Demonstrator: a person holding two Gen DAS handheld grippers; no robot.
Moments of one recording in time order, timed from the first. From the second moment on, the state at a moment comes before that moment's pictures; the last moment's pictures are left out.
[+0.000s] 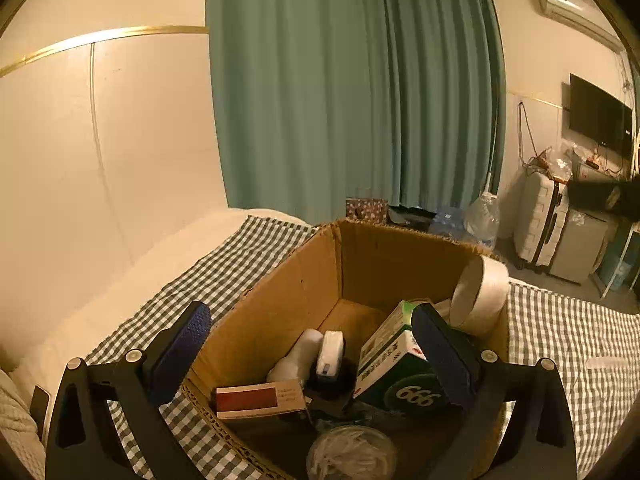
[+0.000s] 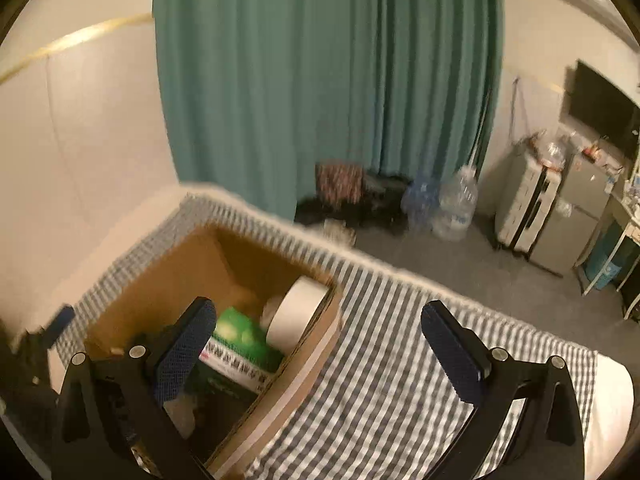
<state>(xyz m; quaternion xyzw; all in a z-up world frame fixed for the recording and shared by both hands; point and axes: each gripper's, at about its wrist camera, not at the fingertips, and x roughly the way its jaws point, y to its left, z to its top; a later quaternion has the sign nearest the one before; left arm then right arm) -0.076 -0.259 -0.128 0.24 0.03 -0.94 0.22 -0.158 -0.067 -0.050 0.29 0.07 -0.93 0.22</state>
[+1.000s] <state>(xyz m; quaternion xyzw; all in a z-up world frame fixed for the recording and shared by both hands) -0.075 -0.042 -0.118 0.25 -0.03 -0.97 -0.08 -0.126 0.248 -0.068 0.28 -0.06 -0.95 0.06</state>
